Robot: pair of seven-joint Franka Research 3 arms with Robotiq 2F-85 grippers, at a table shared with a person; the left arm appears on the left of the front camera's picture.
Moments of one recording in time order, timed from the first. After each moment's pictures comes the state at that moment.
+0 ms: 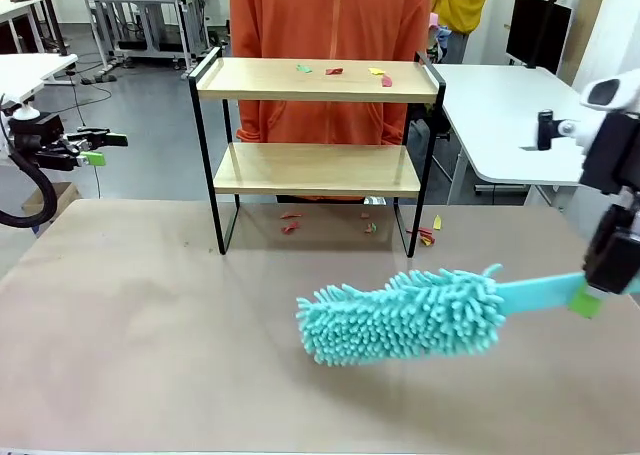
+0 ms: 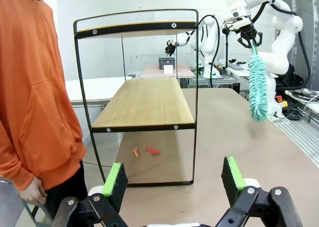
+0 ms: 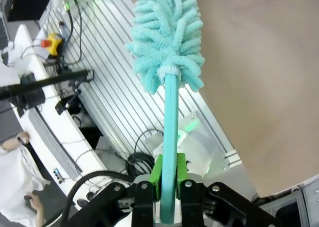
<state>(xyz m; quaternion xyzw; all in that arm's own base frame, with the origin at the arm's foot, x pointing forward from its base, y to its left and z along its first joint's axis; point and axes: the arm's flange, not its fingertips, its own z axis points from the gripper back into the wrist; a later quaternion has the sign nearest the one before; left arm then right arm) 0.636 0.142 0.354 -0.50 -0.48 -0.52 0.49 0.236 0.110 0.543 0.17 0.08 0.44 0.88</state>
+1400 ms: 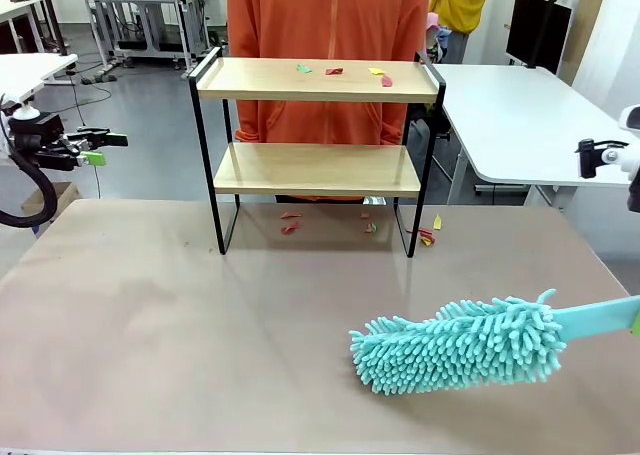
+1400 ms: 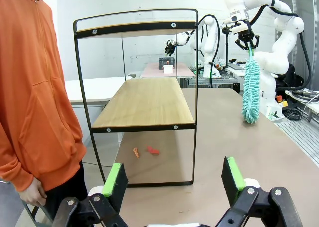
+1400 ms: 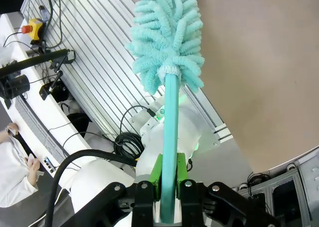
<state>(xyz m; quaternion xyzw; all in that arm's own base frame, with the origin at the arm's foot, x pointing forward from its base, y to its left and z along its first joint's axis) 0.636 0.142 0.354 -0.50 -0.48 -0.52 0.49 0.231 0.077 0.532 0.12 0.11 0.43 0.89</state>
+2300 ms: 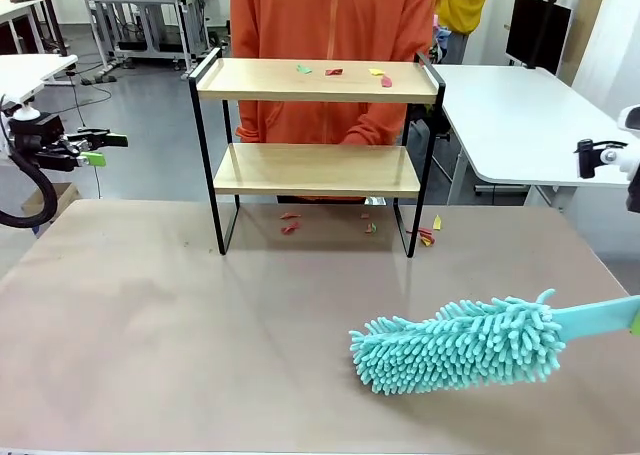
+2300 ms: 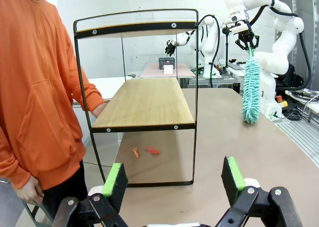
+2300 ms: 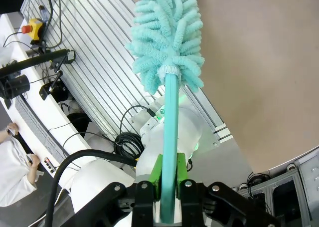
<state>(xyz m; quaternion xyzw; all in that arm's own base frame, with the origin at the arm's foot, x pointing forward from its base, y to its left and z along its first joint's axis) 0.636 0.142 0.354 -0.50 -0.48 -0.52 0.49 0.231 0.077 0.532 0.12 0.11 0.43 0.89</state>
